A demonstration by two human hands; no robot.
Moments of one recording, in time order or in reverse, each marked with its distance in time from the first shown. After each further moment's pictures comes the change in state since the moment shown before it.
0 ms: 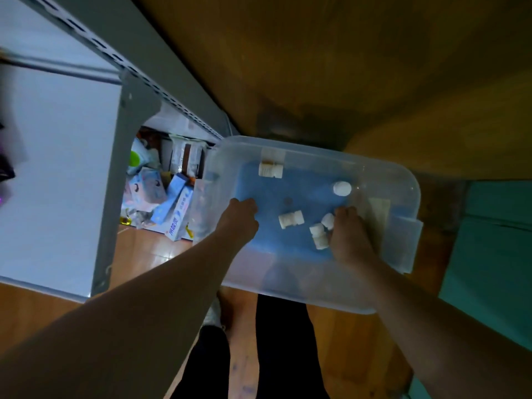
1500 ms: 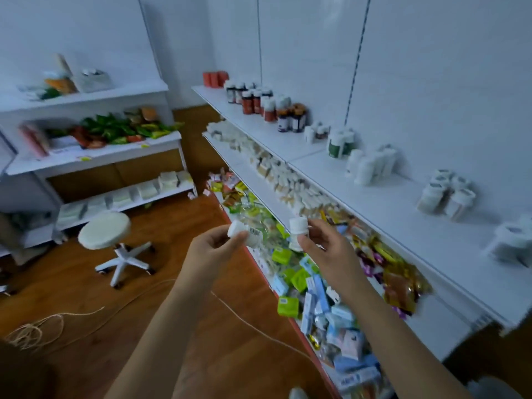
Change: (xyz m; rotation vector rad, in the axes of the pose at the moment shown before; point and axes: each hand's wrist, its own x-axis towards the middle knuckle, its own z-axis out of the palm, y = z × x) left_hand -0.726 -0.490 -0.237 -1.354 1.233 0.251; right_hand -0.658 -0.572 -0.111 0.654 -0.073 -1.365
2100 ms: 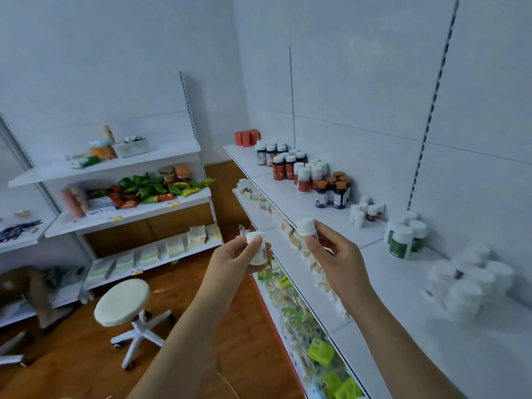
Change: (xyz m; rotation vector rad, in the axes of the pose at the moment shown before) left_hand 0.304 0.074 -0.004 -0.112 0.060 0.021; right_hand 0.337 -0.011 0.035 0.142 0.063 -0.127
